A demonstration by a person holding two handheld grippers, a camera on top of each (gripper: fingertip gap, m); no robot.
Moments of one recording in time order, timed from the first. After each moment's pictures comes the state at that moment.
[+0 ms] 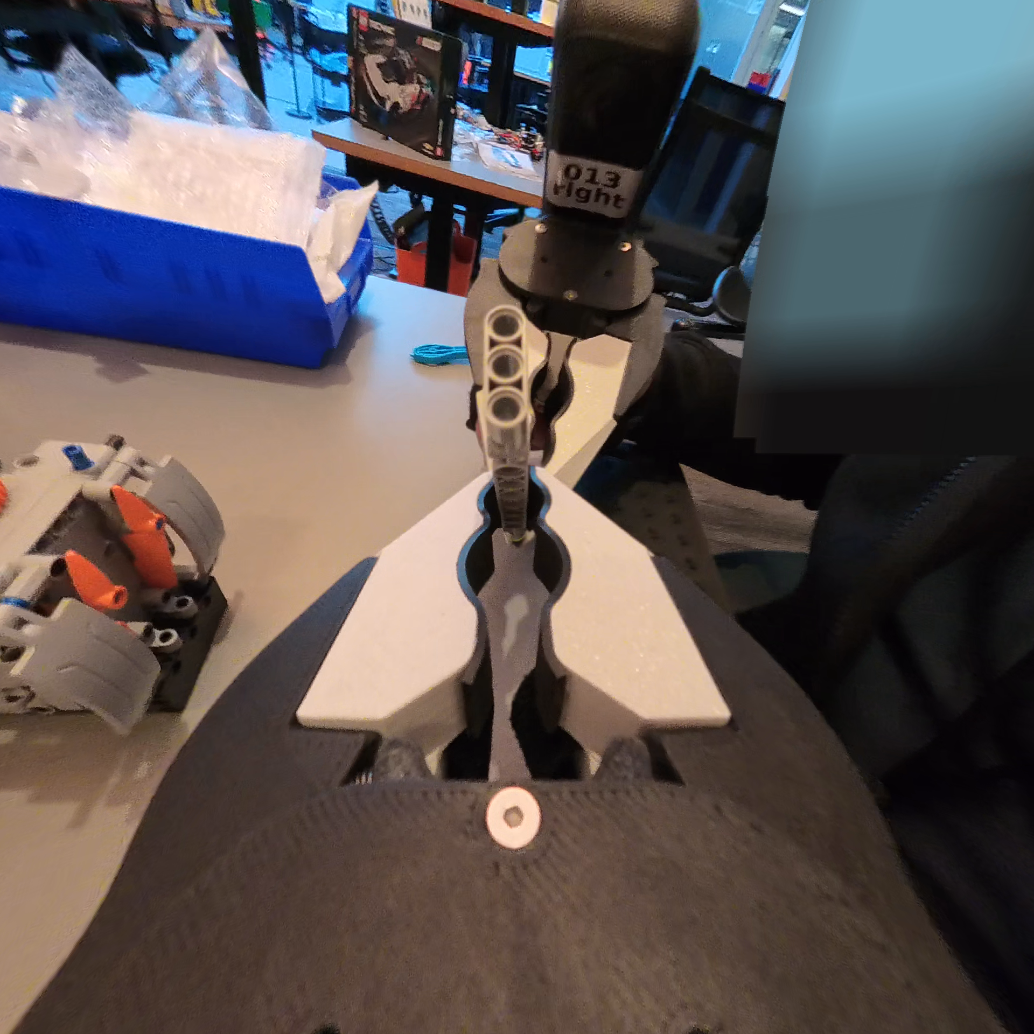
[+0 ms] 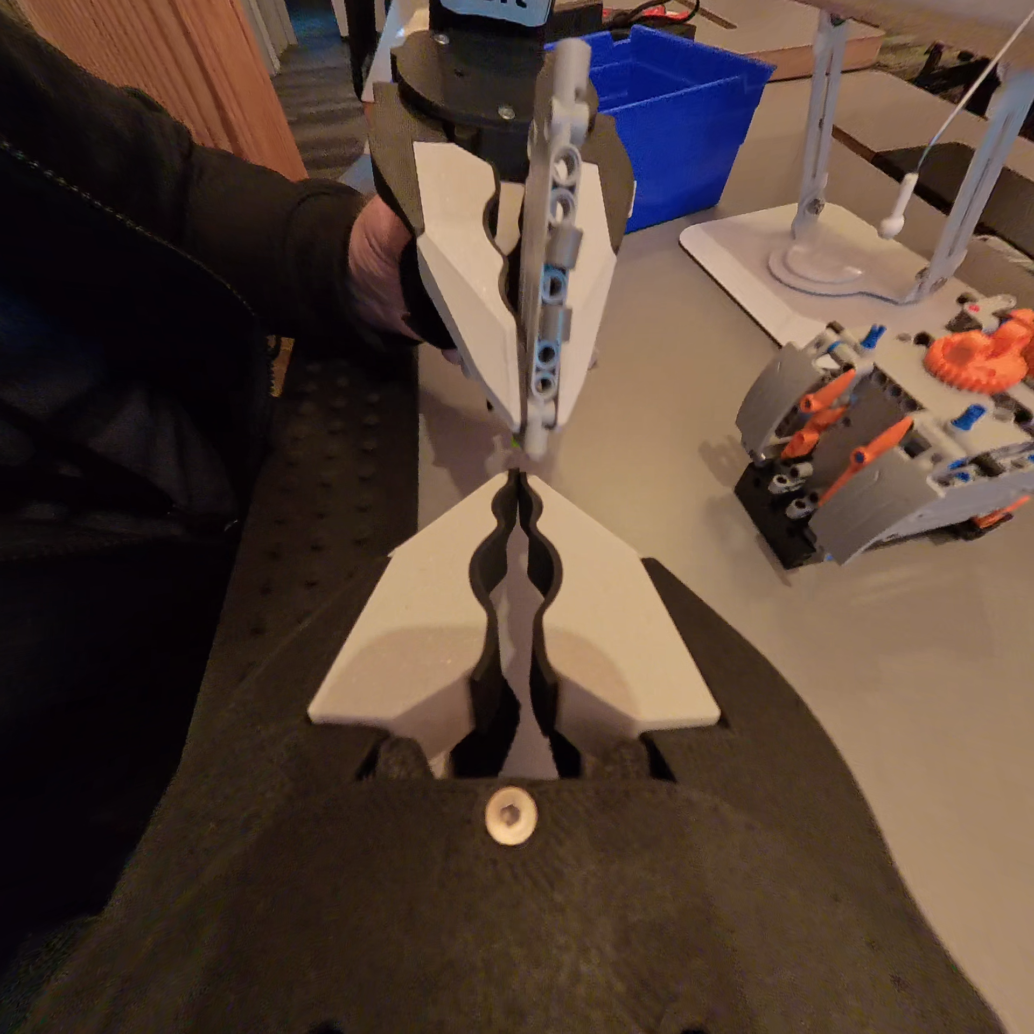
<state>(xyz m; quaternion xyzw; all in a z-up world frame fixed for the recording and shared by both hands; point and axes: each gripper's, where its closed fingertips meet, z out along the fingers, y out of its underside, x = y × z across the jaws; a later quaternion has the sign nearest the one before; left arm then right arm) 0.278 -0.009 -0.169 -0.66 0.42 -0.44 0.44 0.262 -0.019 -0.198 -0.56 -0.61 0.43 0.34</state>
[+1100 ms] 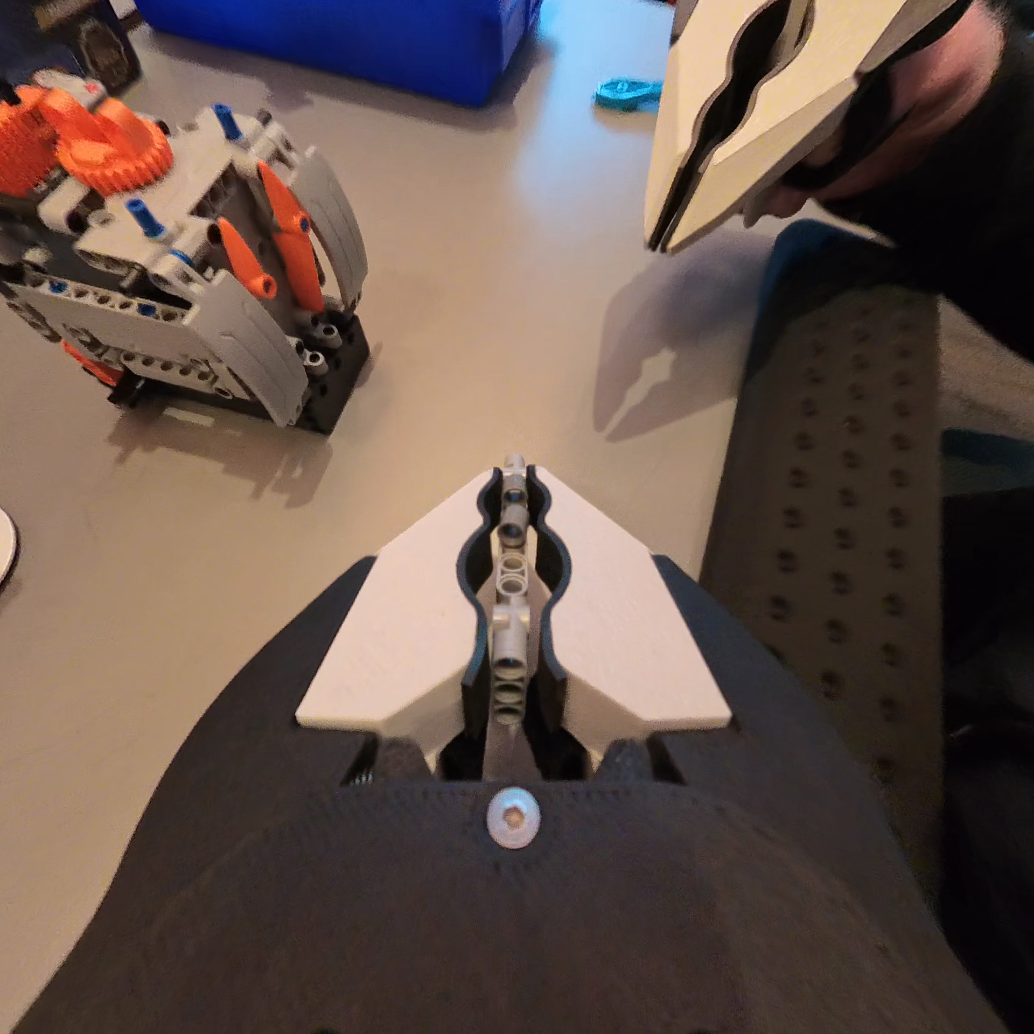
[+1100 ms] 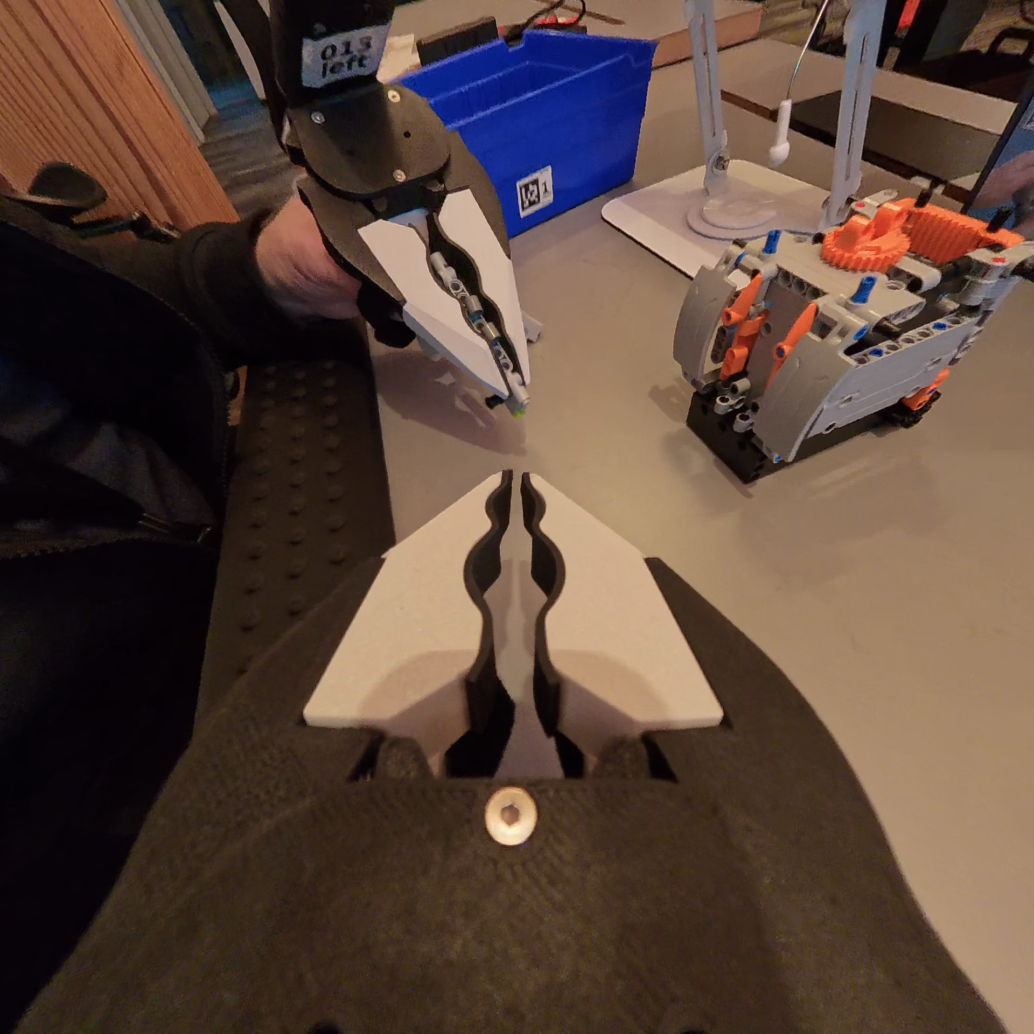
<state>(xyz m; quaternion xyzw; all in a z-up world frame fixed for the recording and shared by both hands) 0.211 -0.001 -0.242 -0.79 0.40 -0.24 0.39 0.287 0.000 -0.208 -0.62 -0.55 0.43 0.35</state>
